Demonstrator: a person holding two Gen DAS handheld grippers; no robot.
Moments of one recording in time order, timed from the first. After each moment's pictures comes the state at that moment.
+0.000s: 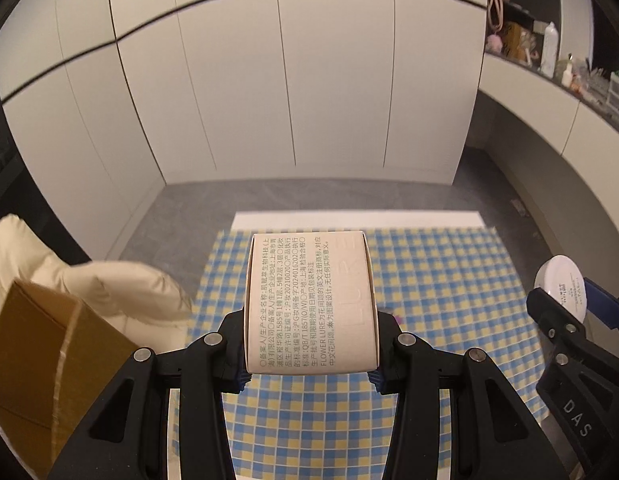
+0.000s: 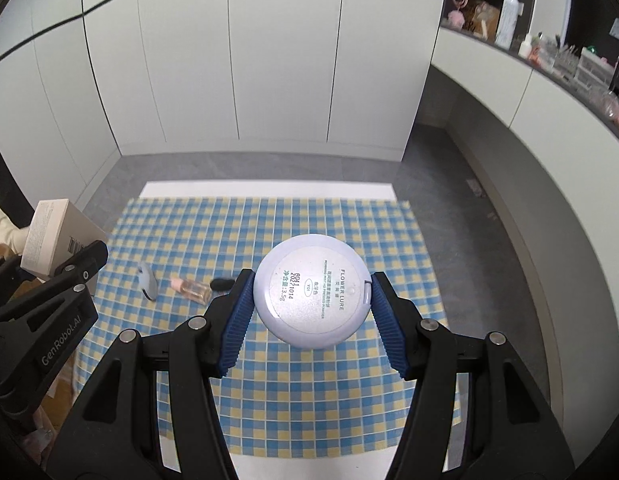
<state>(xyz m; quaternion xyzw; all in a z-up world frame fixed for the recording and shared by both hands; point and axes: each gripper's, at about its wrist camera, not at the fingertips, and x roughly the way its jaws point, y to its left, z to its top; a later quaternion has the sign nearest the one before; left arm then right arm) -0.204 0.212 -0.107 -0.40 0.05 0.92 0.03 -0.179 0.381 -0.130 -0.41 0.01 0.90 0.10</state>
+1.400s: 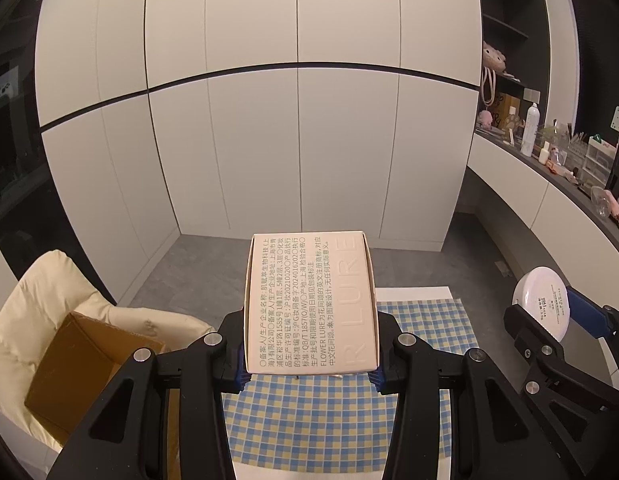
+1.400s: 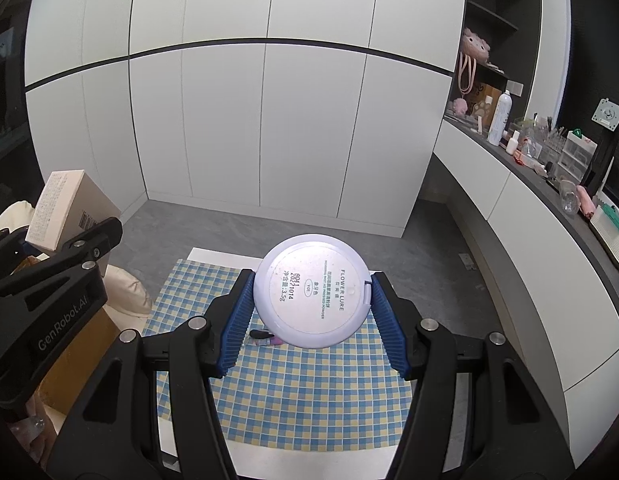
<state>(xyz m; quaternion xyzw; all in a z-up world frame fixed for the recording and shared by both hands) -0.118 0.178 0.053 -0.31 0.01 0.95 0.03 -0.098 0.320 0.048 -0.32 -0.04 0.94 0.07</state>
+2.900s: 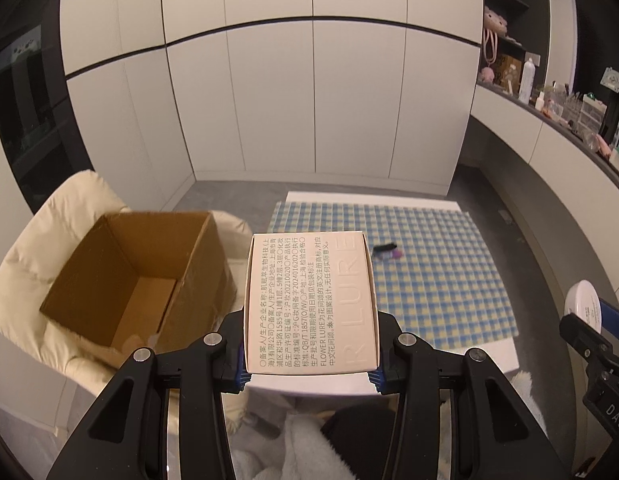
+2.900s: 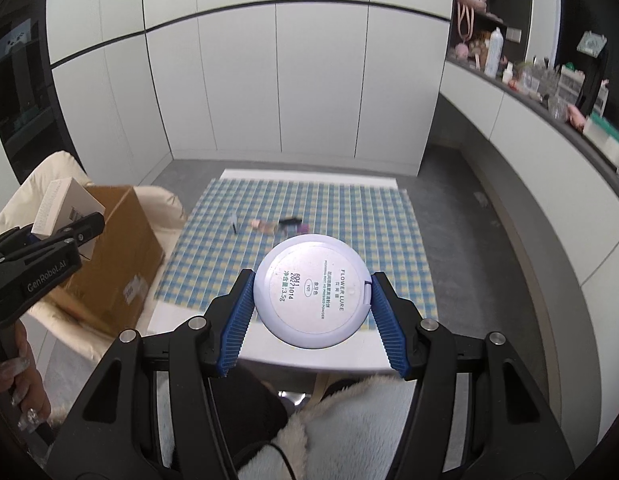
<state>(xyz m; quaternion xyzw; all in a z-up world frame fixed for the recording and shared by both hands) 0.040 0.103 -0.034 -0.38 0.02 0.93 0.02 0.083 0.316 -0.025 -0.39 0.01 0.92 0.04</state>
